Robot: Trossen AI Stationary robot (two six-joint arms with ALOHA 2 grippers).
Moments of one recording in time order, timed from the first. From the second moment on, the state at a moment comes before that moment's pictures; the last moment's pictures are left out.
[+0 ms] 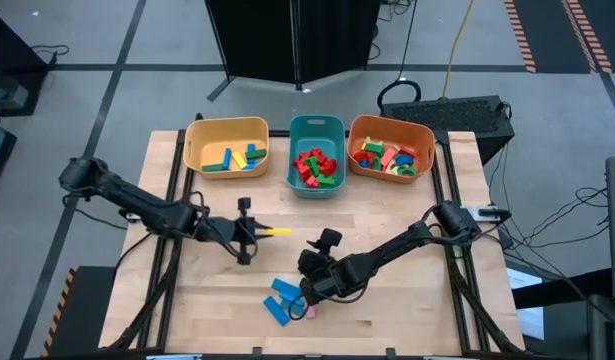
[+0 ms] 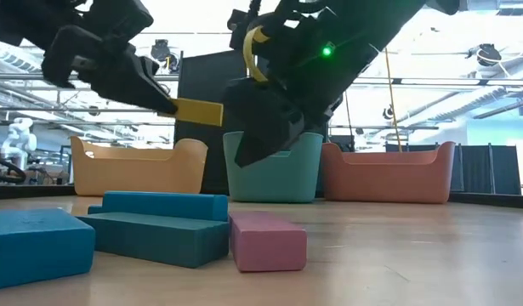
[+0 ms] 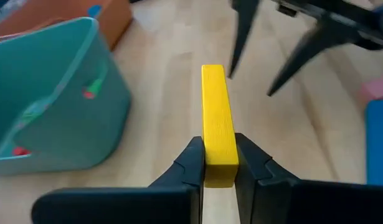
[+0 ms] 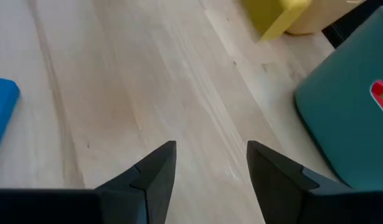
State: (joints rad) left arm -0.32 1.17 0.48 0.12 -0.40 0.06; right arm 0.42 2.13 1.47 -0.45 0.84 0.55
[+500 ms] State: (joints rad) left arm -0.07 0.92 0.48 -0.09 -0.42 0.08; right arm 0.43 2.13 1.47 -0.52 0.84 0.58
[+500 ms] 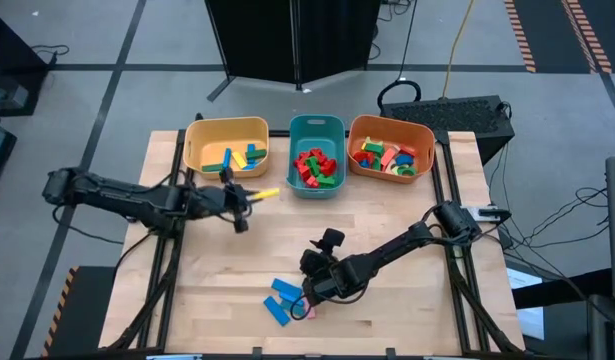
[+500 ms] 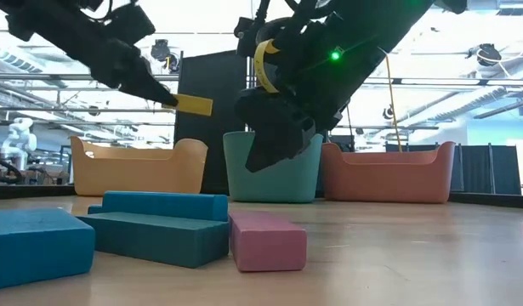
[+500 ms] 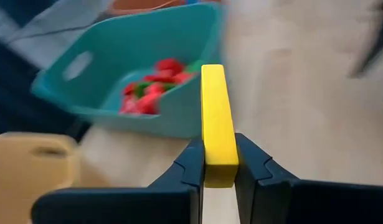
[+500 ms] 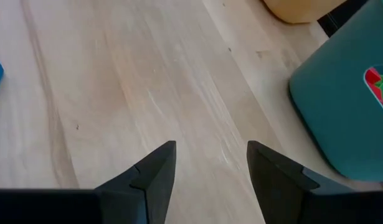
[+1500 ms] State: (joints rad) left arm 0.58 0.91 0.48 -0.19 -0.53 -0.29; right arm 0.43 2.13 1.47 -0.54 0.84 0.61
